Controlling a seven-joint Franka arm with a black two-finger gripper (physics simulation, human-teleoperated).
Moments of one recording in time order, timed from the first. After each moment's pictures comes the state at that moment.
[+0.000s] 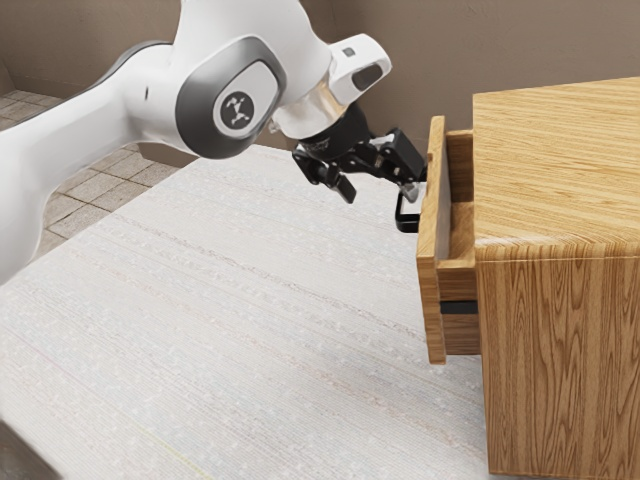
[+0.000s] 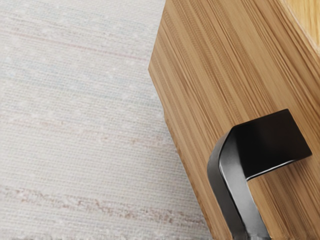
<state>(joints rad) 0.29 0.17 -0.46 -1.40 0.02 1.97 -0.30</state>
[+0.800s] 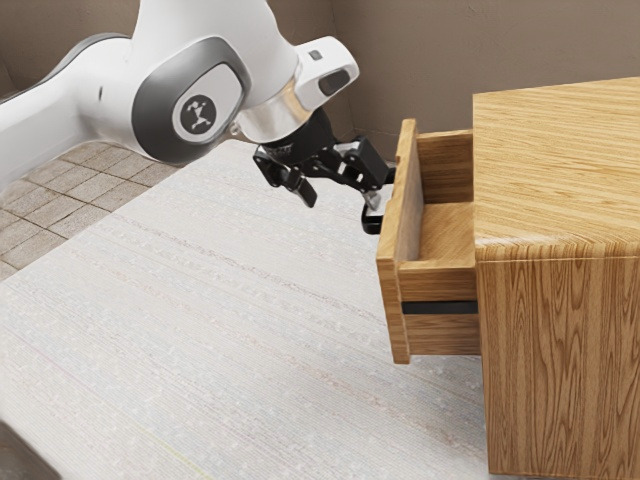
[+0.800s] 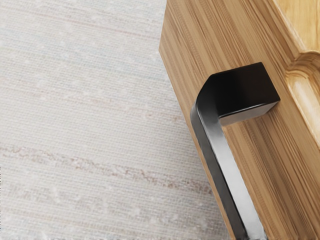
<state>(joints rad) 0.34 0.03 -0.46 -1.52 0.02 1.94 -0.30</state>
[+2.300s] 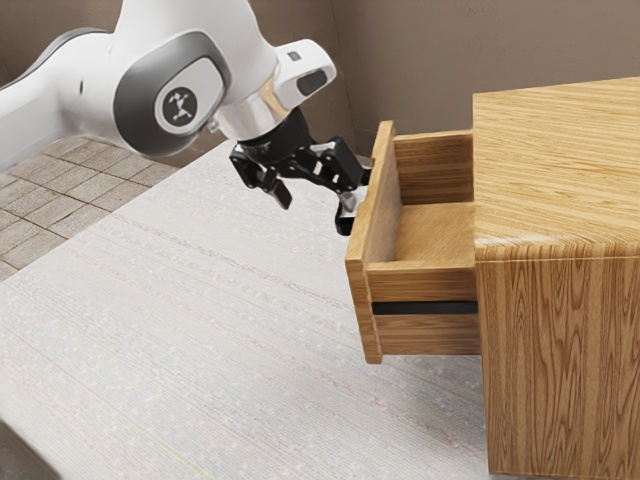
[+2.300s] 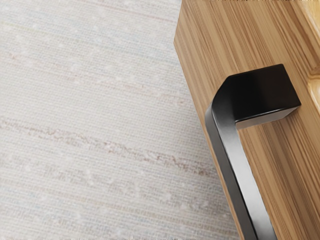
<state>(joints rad) 0.25 0.01 -0.32 -1.53 0.02 1.88 -0.30</state>
